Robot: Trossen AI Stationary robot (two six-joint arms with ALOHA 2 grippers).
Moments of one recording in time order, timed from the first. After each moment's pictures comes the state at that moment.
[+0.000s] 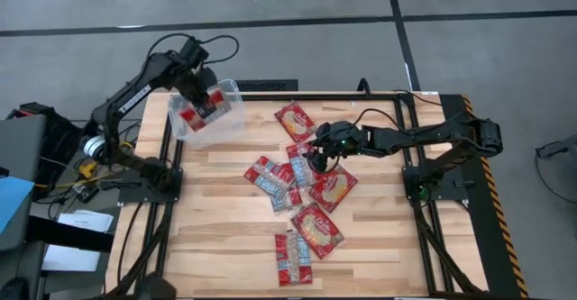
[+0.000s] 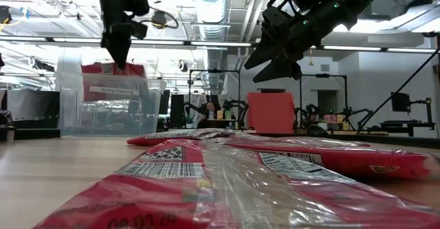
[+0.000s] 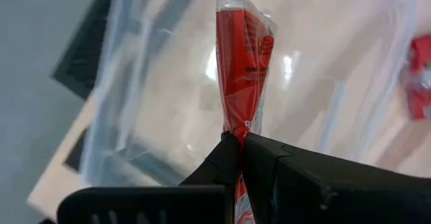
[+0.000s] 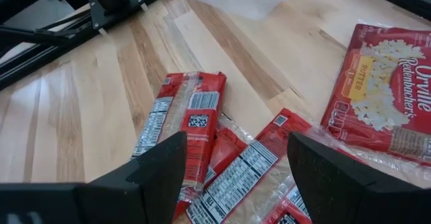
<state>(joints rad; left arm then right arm) 0.99 1.40 1.37 -1.17 -0.01 0.35 -0.16 1.43 0.81 0.06 0.05 0.41</state>
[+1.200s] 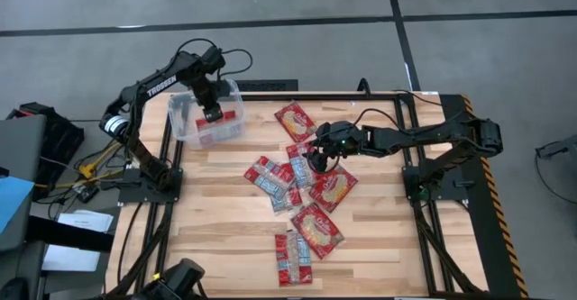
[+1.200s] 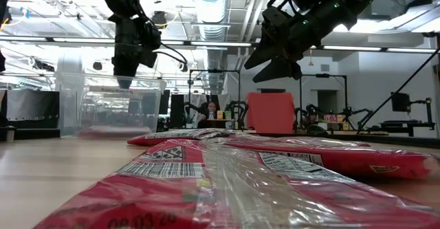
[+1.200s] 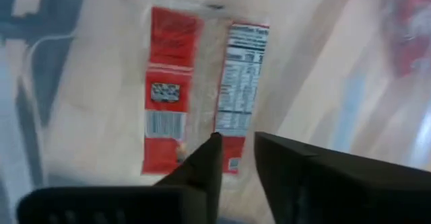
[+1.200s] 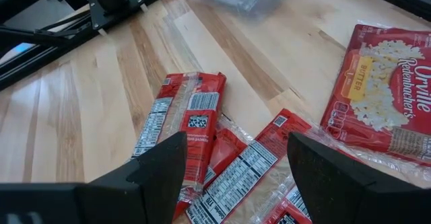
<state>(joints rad) 0.99 1.64 1.37 -1.19 0.09 0.53 -0.16 1.43 0.81 0.06 0.05 0.41</state>
